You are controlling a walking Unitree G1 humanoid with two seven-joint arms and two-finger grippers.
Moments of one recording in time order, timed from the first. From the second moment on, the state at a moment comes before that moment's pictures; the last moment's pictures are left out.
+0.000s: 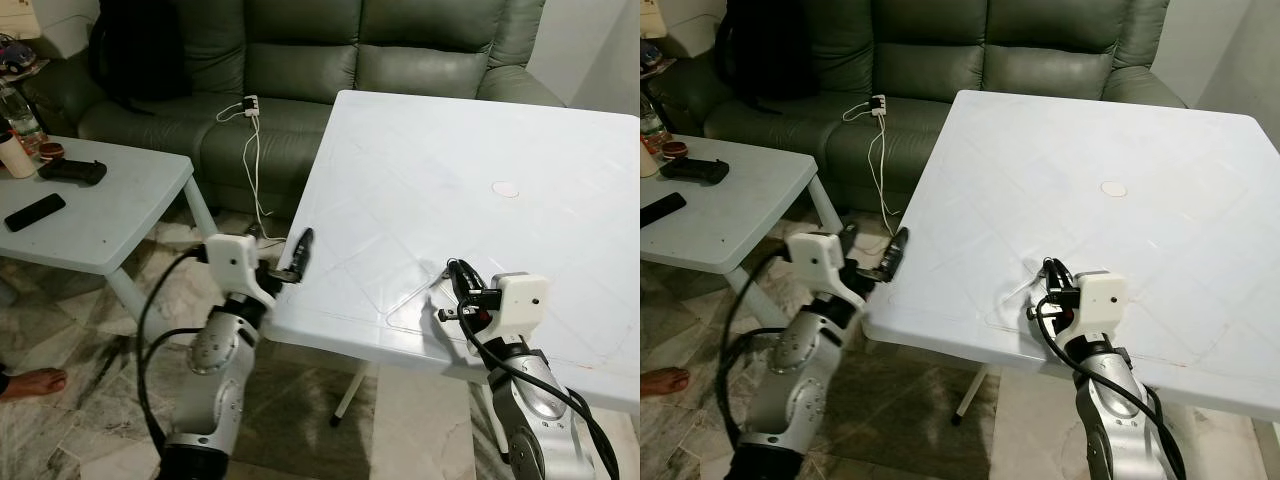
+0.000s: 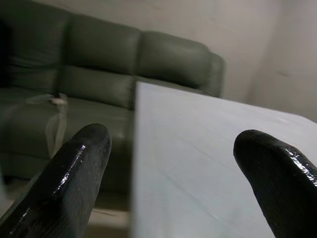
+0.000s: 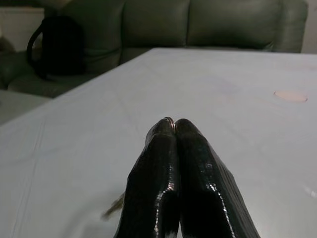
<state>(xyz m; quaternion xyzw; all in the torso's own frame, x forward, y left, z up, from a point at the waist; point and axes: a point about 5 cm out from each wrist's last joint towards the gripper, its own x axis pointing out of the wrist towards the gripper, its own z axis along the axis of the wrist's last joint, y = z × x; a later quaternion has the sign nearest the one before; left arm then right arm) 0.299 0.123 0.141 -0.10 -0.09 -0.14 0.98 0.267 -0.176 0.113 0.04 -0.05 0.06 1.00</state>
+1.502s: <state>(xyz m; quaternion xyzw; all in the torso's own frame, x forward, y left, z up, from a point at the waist) 0.306 0.165 0.153 -0.10 -0.12 -0.05 0.99 0.279 -0.185 0.124 0.02 -0.07 0.05 1.00</state>
